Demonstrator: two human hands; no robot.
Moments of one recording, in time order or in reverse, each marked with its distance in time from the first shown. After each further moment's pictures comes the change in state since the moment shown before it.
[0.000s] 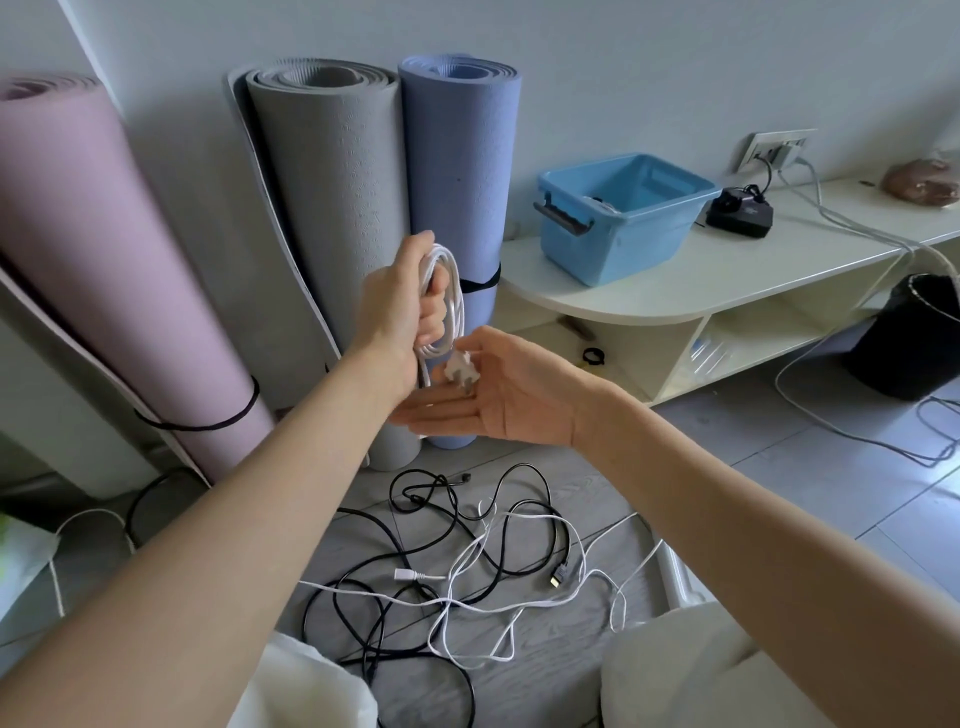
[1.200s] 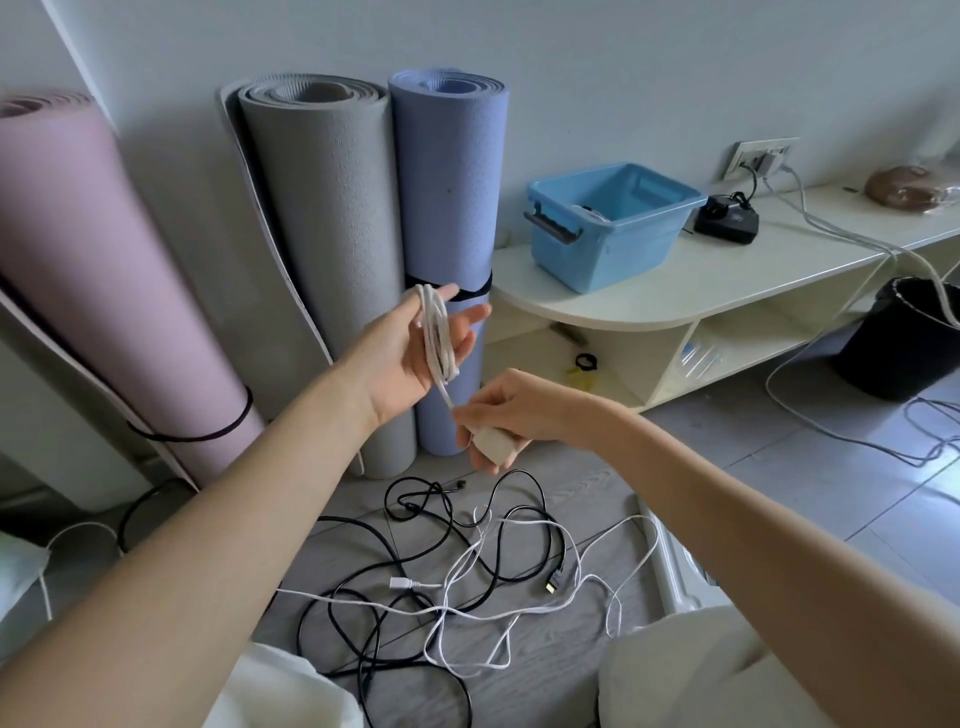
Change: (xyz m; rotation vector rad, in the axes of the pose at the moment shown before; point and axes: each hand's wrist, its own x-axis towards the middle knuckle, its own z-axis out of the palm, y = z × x) left_hand -0.001 -0.014 -0.012 -0.393 -0.279 -0.370; right_hand -0.010 0.006 -0.024 -0.965 0.210 -0.001
